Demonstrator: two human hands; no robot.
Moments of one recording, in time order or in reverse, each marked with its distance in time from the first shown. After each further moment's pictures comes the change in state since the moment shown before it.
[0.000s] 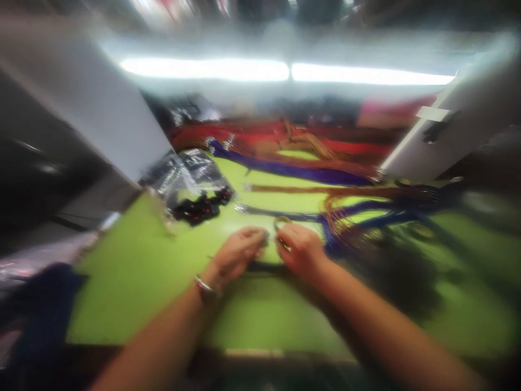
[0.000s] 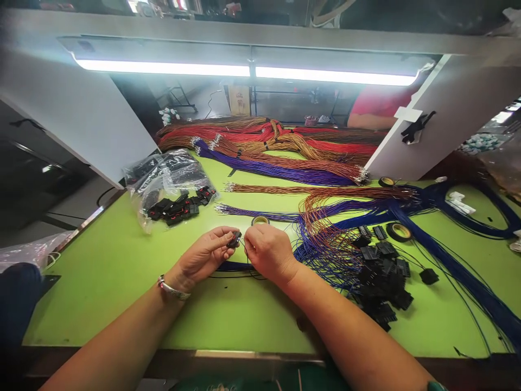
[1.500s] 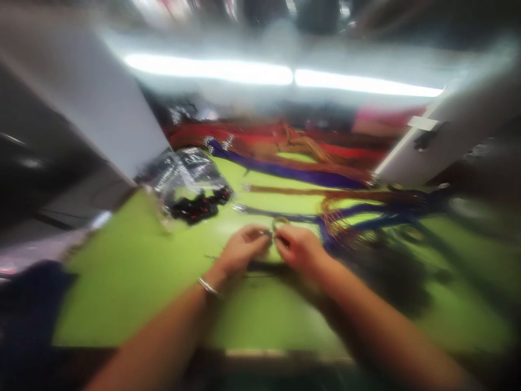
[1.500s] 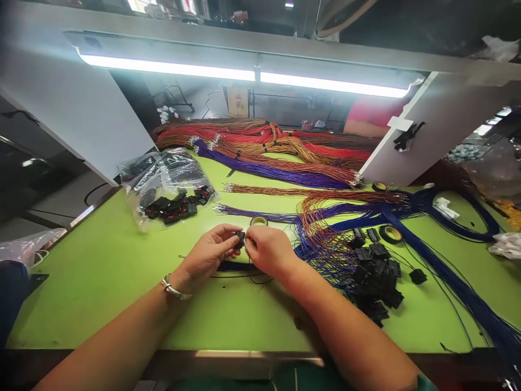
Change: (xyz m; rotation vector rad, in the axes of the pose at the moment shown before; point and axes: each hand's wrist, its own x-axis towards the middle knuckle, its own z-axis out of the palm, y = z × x) left_hand 0.004 -0.013 -0.001 0.178 -0.016 0.181; right_hand 0.004 0.001 -0.007 0.171 -0.226 0.170
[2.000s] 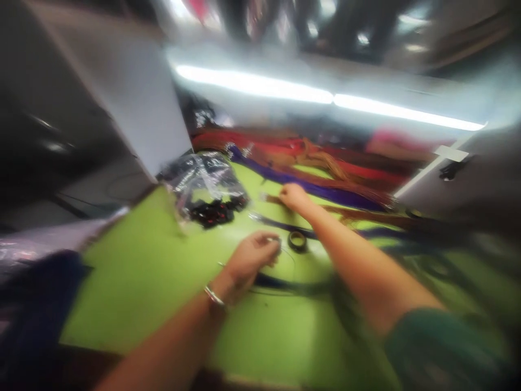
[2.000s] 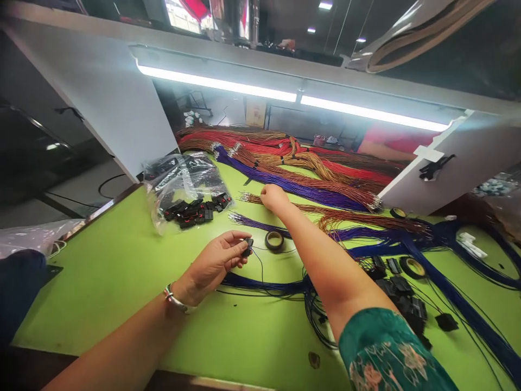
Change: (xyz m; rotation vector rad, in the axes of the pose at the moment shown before) left_hand -0.003 0.018 -0.004 -0.066 0.106 -0.043; right_hand 0.182 0.063 0.031 -0.249 -0.273 0.314
